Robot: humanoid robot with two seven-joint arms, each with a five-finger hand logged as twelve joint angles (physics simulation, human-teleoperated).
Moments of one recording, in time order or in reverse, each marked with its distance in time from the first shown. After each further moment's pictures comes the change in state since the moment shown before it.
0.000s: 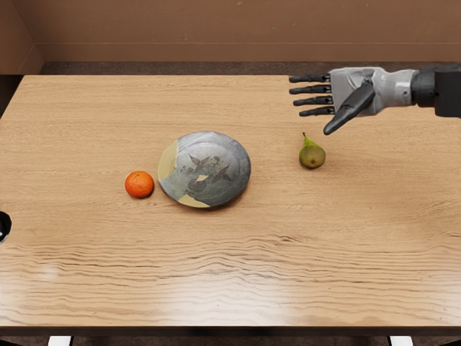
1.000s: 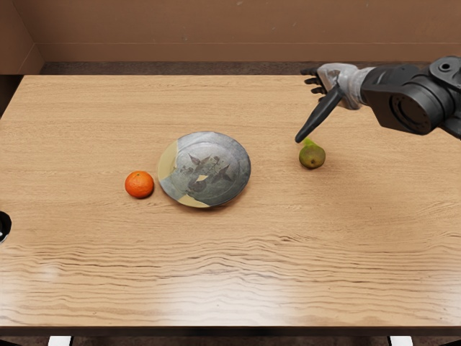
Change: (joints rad) left arm 0.000 0.000 0.000 0.000 0.000 0.000 0.000; right arm 0.096 0.061 -0.049 0.421 -0.535 -0.826 -0.131
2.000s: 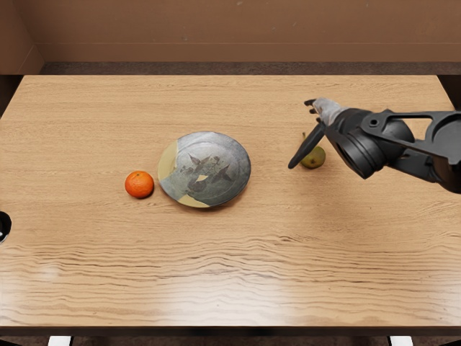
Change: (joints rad) left arm 0.000 0.000 0.000 0.000 0.000 0.000 0.000; right arm 0.051 0.143 -0.293 0.028 0.010 -0.373 -0.001
